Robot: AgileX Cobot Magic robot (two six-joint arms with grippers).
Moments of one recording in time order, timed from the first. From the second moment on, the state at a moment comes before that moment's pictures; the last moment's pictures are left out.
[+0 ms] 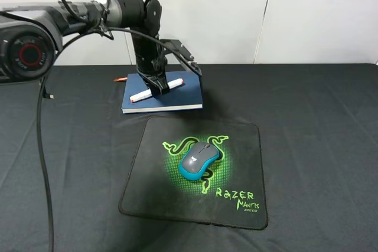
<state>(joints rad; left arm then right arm) -0.47 2.48 -2.10 0.14 1.02 0.57 -0.02 -0.01 -0.50 0.00 1.02 0.05</state>
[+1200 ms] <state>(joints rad) -0.47 2.44 -2.21 0.12 1.14 0.50 -0.02 -0.01 -0.50 0.00 1.02 0.05</state>
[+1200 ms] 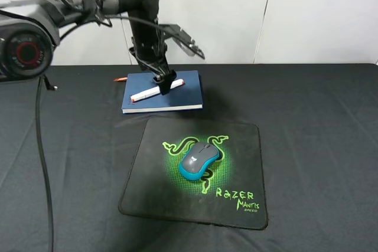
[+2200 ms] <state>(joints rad) -0.47 1.60 -1.59 0.05 1.17 0.30 -0.02 -0.01 -0.50 0.00 1.02 0.05</state>
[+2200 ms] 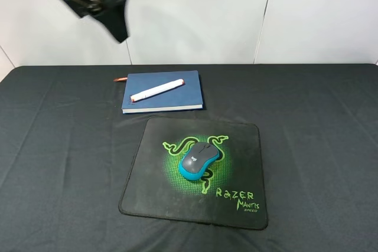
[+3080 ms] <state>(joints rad) -0.47 0.39 -0.74 0.01 1.17 0.15 -0.02 -0.01 -0.50 0.00 1.02 0.05</state>
